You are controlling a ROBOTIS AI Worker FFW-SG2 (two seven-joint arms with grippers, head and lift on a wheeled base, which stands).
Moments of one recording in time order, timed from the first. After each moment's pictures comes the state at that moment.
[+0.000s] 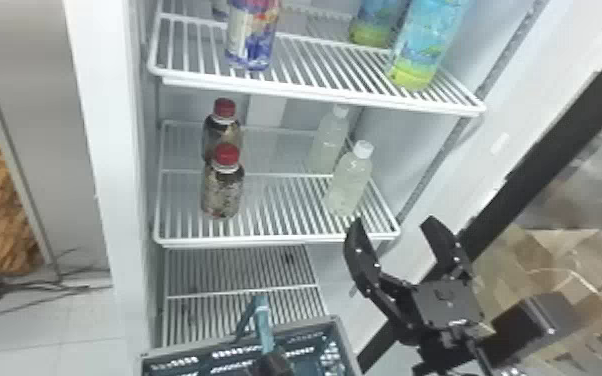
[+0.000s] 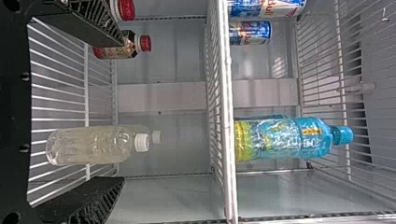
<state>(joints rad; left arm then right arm) 0.32 0.29 -0.47 -1.69 1.70 0.73 -0.64 0.76 -0.07 -0.12 -2.38 -0.18 -0.07 0.08</state>
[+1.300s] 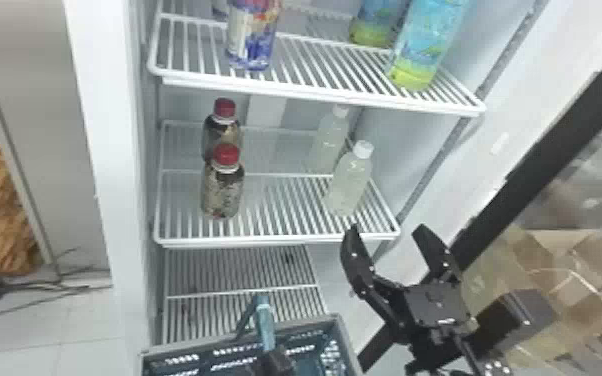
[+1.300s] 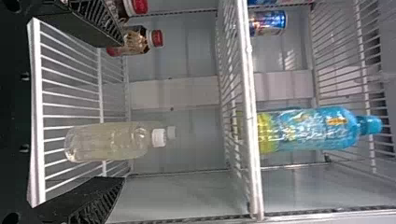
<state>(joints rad) 0.31 0.29 -0.47 -1.69 1.71 0.73 -0.64 0.71 -0.07 -0.14 -2.29 -0.21 -0.06 0.10</state>
